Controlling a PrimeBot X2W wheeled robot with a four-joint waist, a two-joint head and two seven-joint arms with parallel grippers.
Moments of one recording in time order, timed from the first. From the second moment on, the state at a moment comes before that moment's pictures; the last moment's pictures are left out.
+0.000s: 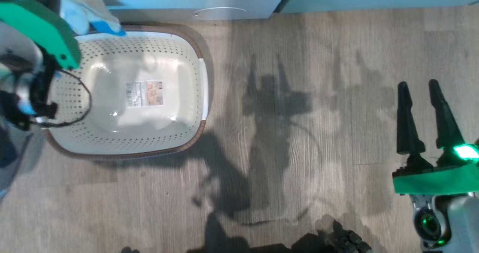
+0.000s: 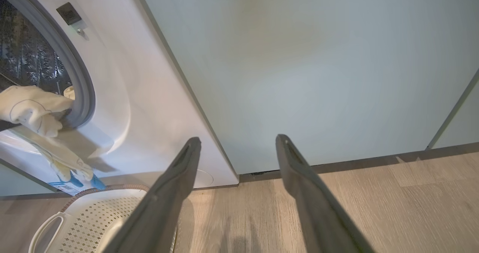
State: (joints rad) left arm -0.72 0.62 -0.25 0.03 -0.59 0.22 0.30; right arm -0.19 -0.04 0.09 -0.03 0.36 0.13 -0.25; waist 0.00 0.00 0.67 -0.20
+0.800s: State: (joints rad) left arm -1.16 0.85 -0.19 0.16 -0.54 0.19 0.52; right arm -0.24 -0.04 0.21 -0.01 0.55 0.13 -0.25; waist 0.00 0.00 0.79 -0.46
